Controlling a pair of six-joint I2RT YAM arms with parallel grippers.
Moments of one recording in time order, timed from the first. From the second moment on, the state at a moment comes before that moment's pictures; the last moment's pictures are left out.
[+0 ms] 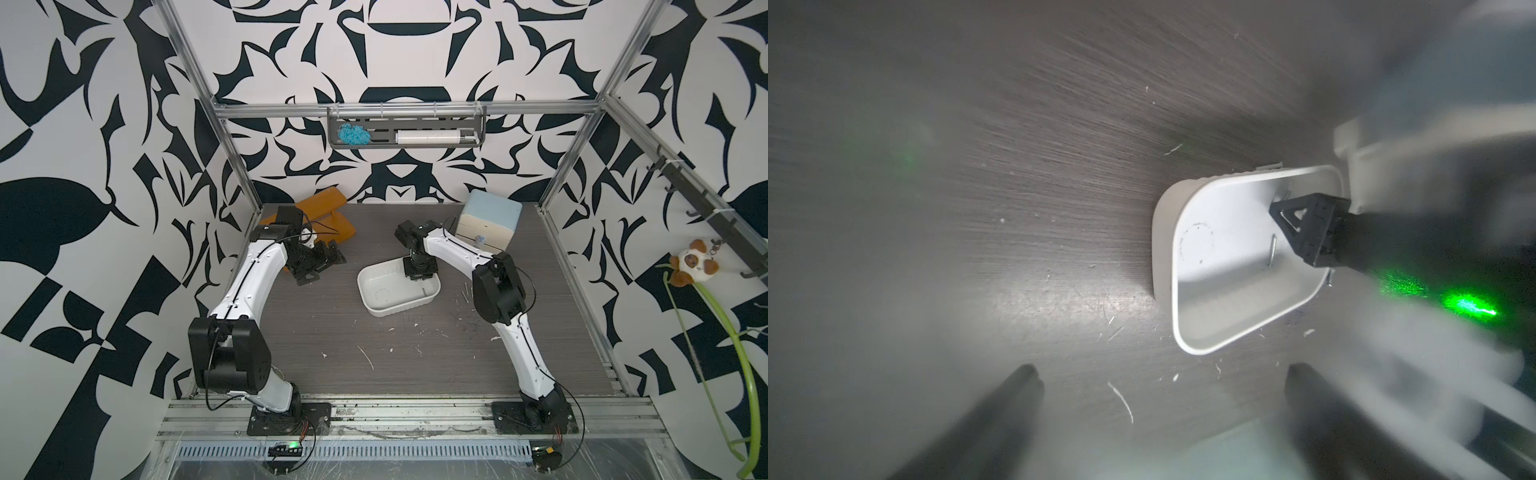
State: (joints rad) left arm -0.08 1.54 1.38 -1.07 0.44 -0.41; right arm 0.64 2.40 2.06 -1.16 0.11 0.48
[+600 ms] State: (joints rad) left arm -0.08 1.54 1.38 -1.07 0.44 -0.41; right arm 0.63 2.40 2.06 -1.15 0.09 0.48
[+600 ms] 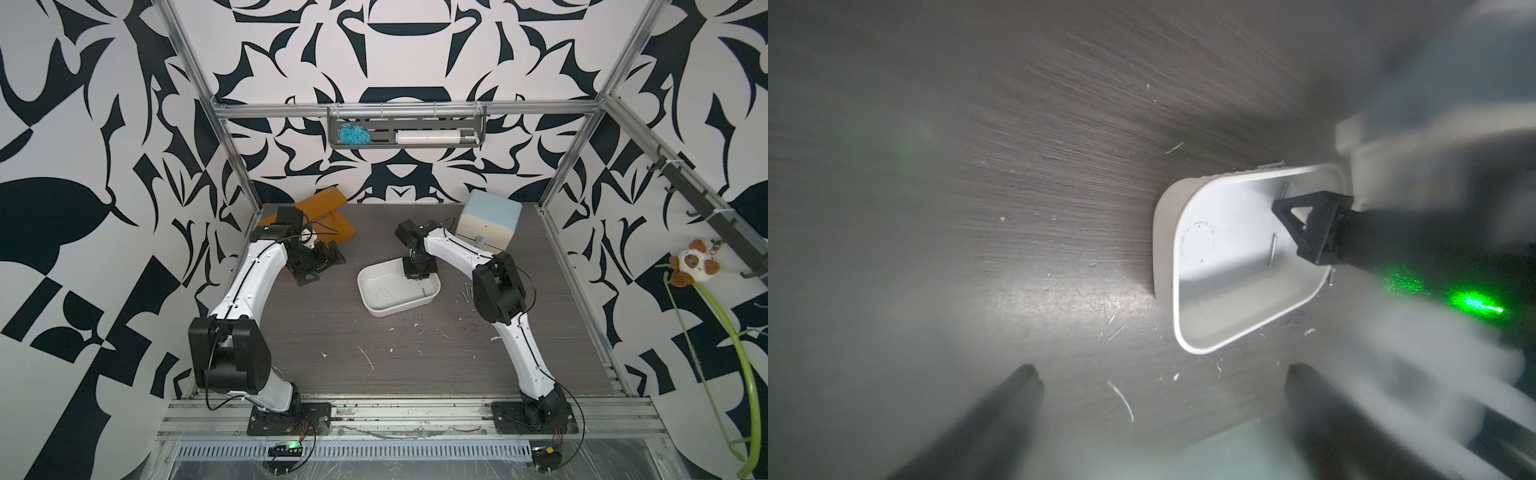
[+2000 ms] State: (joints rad) left arm -0.59 2.03 1.79 -1.12 0.33 -0.10; right arm 0.30 1.85 1.36 -0.85 0.24 0.29
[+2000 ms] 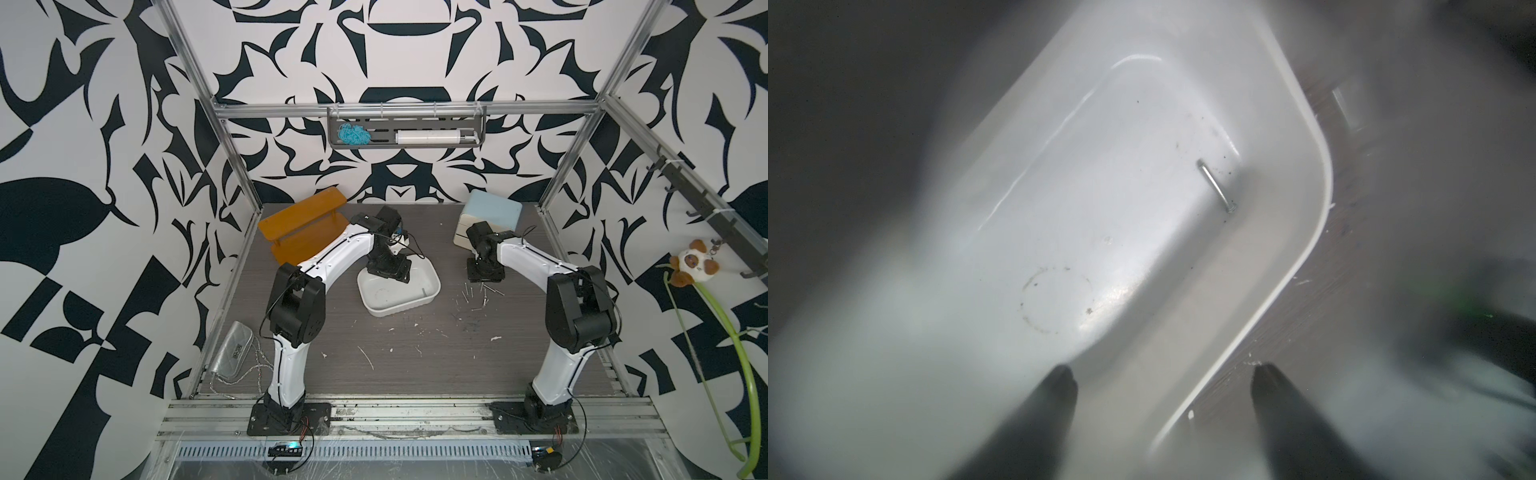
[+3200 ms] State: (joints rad) left arm -0.70 2.39 2.15 -1.16 0.25 -0.82; right arm 0.13 1.96 1.72 -0.81 0.06 0.27
